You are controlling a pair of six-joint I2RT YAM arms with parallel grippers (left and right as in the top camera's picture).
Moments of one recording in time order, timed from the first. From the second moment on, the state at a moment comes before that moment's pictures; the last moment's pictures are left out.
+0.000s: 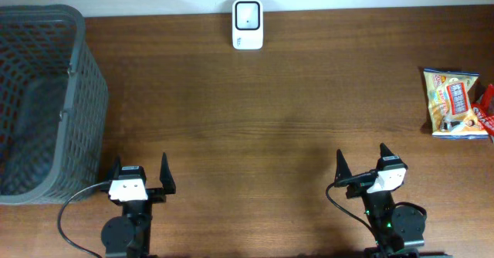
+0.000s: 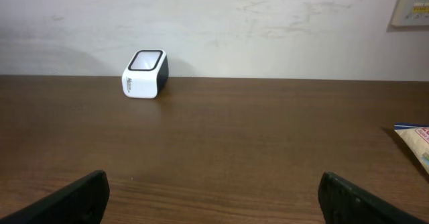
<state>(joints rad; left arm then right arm) 0.02 0.01 0.01 -0.08 -0.02 0.00 0.05 0.01 0.01 -0.07 -0.07 0.04</state>
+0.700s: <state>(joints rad) 0.02 0.01 0.01 -0.08 -0.02 -0.05 0.05 0.01 0.01 -0.07 -0.07 0.04</state>
